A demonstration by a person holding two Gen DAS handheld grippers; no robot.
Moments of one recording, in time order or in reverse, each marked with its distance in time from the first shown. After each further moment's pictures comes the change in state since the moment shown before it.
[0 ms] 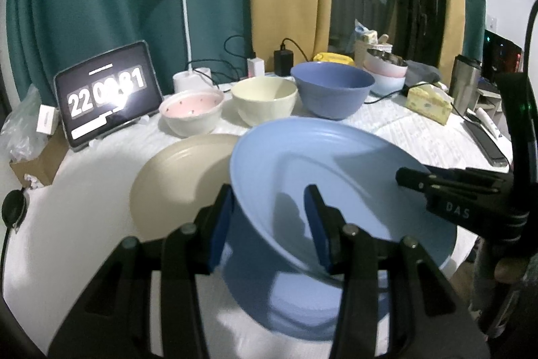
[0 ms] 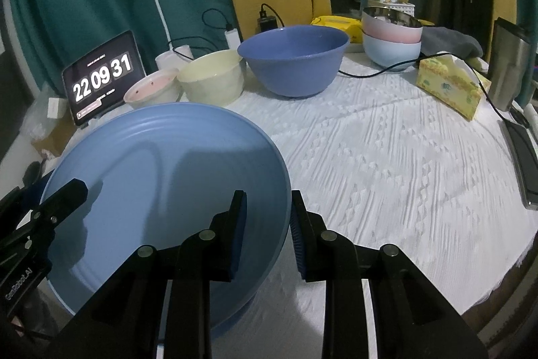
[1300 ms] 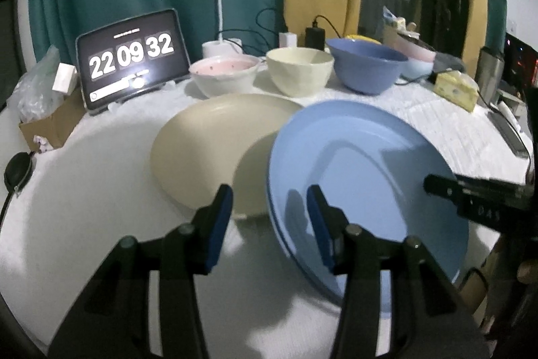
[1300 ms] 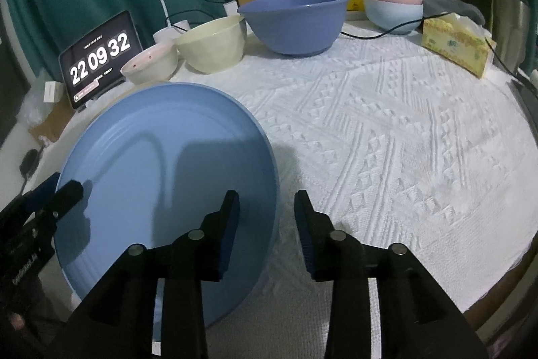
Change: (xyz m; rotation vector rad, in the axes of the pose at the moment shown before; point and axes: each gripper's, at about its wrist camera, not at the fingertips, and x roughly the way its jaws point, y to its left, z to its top) left arm 0.020 0.031 -0.041 -0.067 0.034 0.074; right arm 0.022 0.003 -0.037 0.041 0.053 0.020
